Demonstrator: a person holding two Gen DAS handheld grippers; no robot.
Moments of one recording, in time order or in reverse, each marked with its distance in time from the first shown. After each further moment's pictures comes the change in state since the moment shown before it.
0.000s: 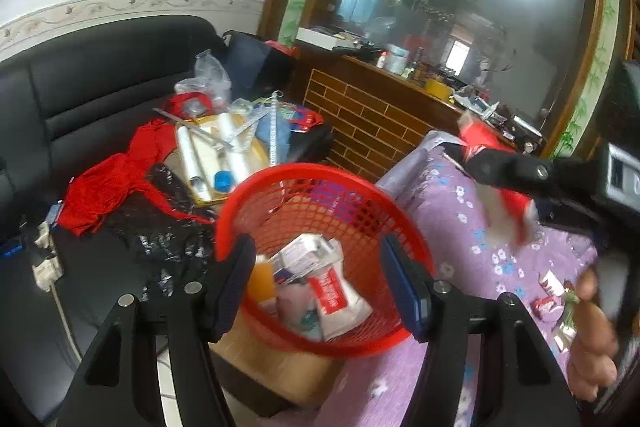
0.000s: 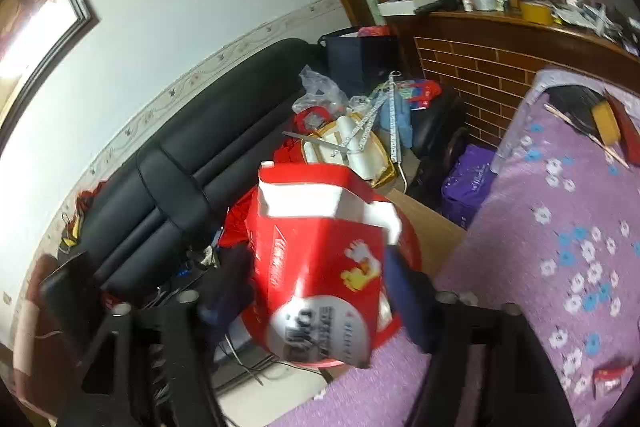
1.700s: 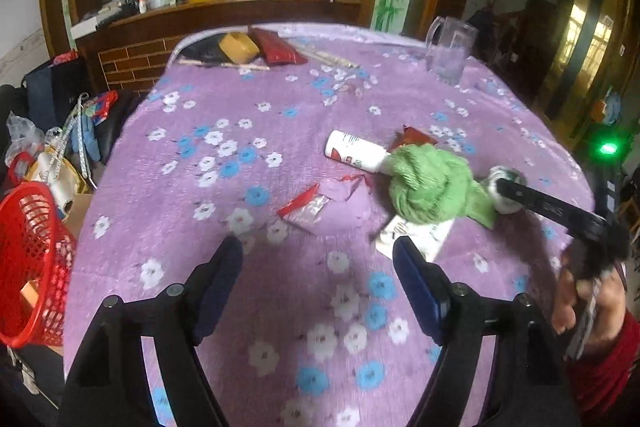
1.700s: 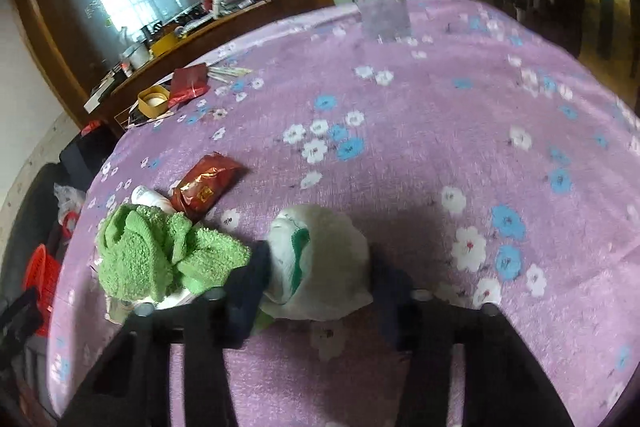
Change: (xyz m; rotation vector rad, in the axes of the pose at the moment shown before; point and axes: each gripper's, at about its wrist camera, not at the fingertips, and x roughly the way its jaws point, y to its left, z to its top) left arm 0.050 -0.331 -0.103 0.535 0.330 -0.328; right arm -0.299 -0.323 -0.244 0.557 -0.227 -0.715
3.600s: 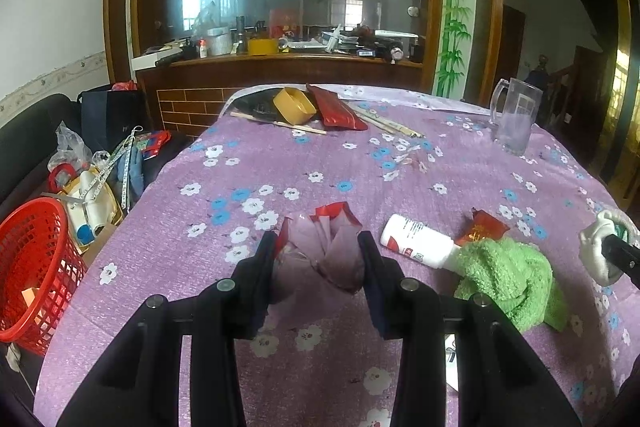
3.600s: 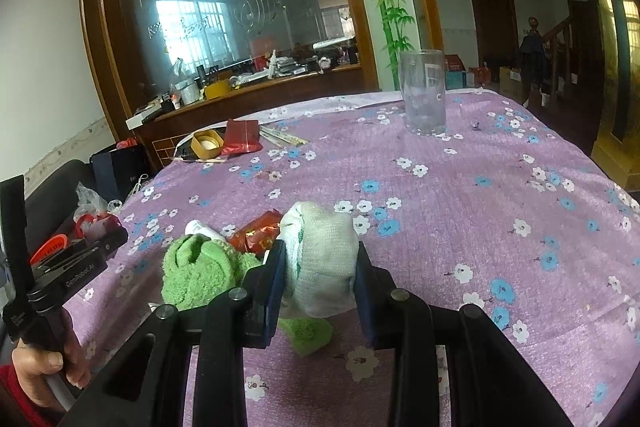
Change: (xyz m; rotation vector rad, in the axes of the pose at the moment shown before) left arm 0.034 0.002 0.016 -0.095 -0.285 0.216; right arm -0.048 0.027 -0.003 -0.139 -0.241 0.066
